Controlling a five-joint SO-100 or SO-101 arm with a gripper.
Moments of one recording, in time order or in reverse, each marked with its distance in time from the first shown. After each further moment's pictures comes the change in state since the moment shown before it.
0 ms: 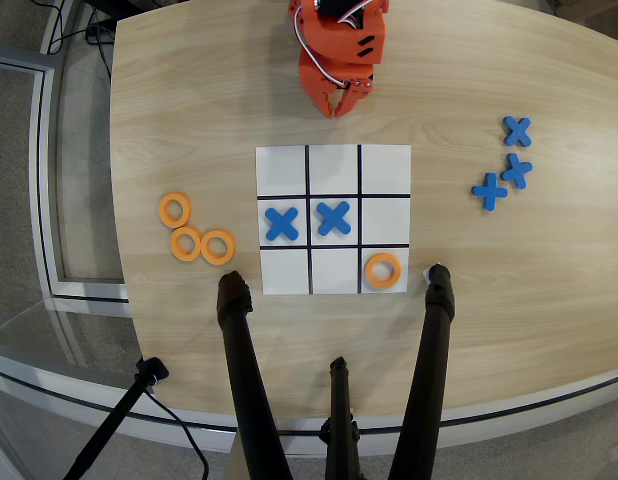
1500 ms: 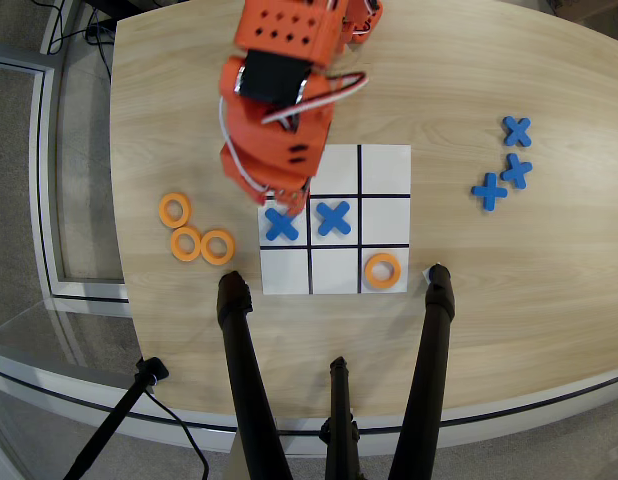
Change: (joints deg) arm 17.3 -76.4 -54.8 -29.5 -0.4
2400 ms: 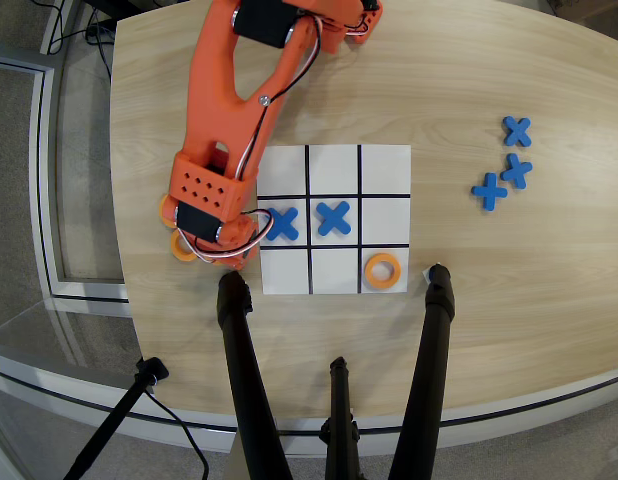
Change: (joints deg) arm 8.6 -49.1 -40.6 0.9 -6.1
